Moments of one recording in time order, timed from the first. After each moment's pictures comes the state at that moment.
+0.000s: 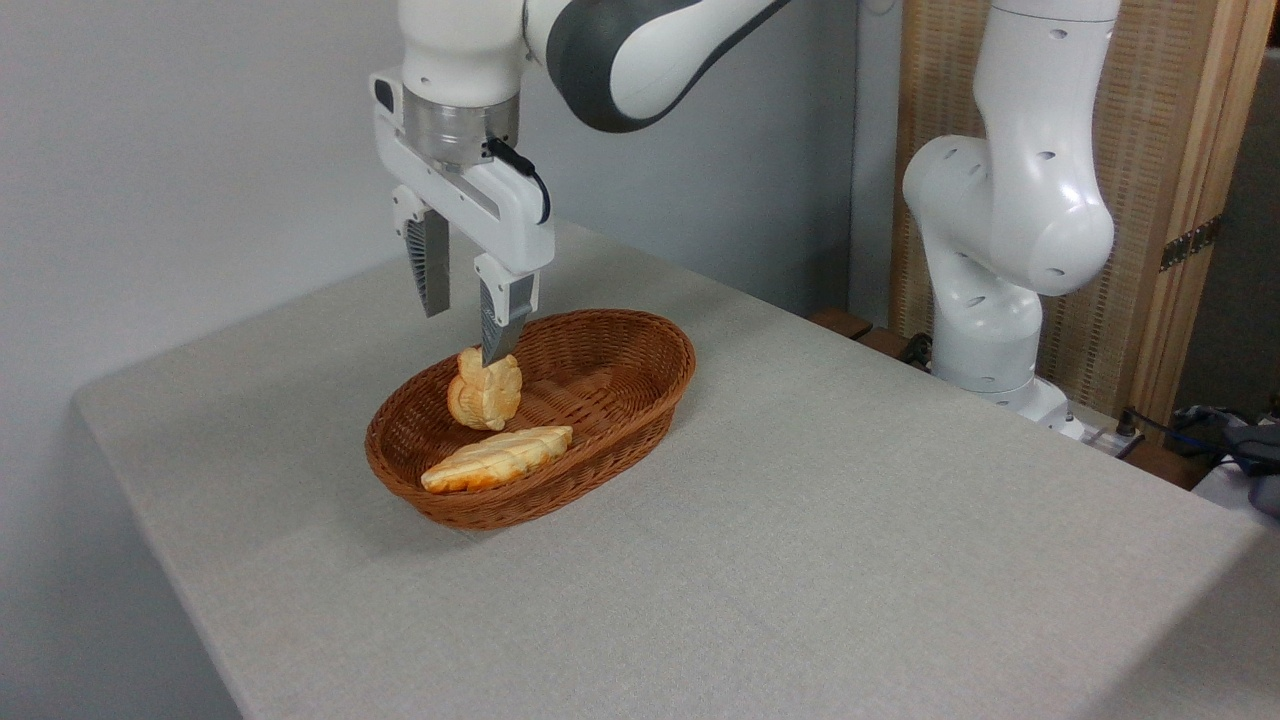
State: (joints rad) arm -0.36 -0.16 0.04 -2.07 -0.28 2.07 0.45
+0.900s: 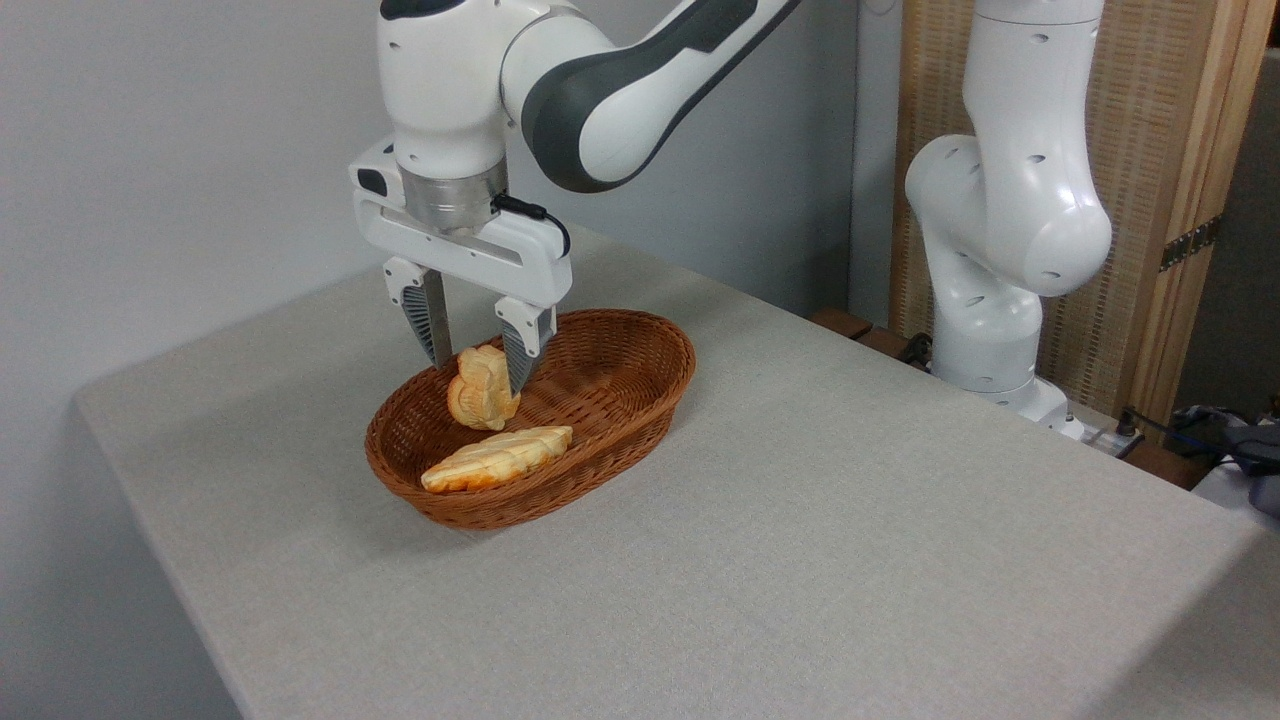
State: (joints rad) arm -0.39 -0.07 0.03 -2.08 -0.27 2.08 0.12
